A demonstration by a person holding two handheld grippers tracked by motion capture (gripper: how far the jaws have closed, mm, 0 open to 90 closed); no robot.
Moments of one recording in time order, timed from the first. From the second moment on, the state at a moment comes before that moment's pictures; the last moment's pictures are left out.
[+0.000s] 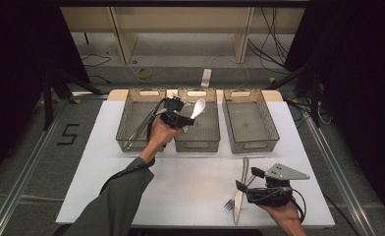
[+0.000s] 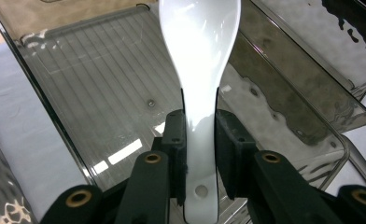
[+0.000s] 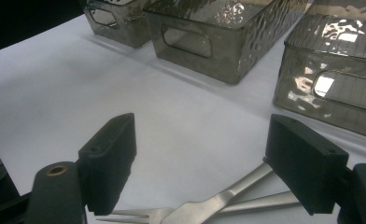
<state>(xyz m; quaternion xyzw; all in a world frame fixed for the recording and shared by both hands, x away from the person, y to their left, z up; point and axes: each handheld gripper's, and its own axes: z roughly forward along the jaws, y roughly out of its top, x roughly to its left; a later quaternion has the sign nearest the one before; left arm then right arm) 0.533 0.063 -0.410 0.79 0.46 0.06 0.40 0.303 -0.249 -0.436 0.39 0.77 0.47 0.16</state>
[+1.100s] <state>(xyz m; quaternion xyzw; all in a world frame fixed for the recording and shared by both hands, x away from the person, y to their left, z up) 0.454 0.138 -0.380 0.79 0.41 0.07 0.45 0.313 -0.248 -0.436 0.40 0.77 0.47 0.17</state>
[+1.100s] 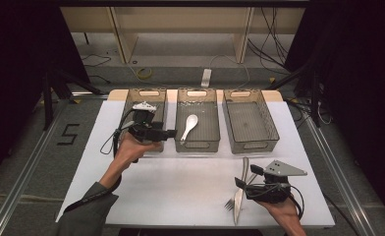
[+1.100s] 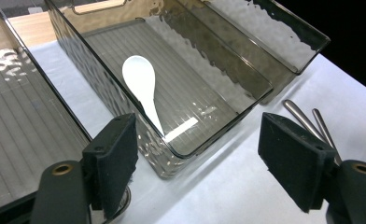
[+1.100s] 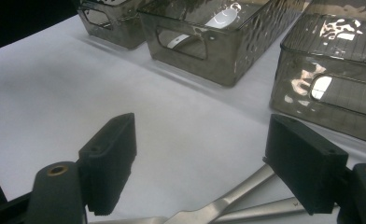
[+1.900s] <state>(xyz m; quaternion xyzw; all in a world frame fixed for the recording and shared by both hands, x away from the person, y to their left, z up) 0.392 0.177 -0.400 0.76 0.39 0.10 0.51 0.355 -0.257 -0.439 0.42 0.78 0.43 0.16</state>
